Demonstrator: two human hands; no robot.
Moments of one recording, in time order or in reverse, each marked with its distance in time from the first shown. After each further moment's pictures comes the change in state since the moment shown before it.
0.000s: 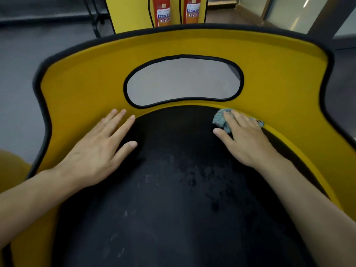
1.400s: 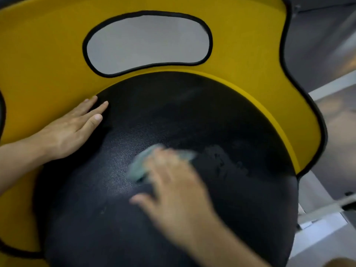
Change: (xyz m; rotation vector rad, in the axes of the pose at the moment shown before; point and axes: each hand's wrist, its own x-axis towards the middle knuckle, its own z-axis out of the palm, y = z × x) left_hand 0.000 -0.011 0.013 -0.234 -0.265 -0.022; right_hand -0.187 -0.107 0.060 0.095 0.097 -0.261
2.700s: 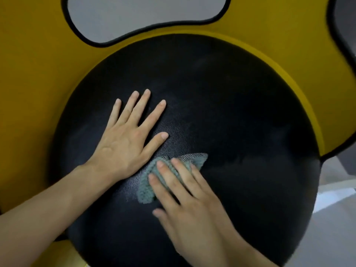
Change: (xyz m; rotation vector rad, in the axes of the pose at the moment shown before) left_hand -0.017 0.088 0.063 0.184 0.052 0.198; right_hand -0.035 -0.017 -0.009 -0.019 -0.106 -0.105
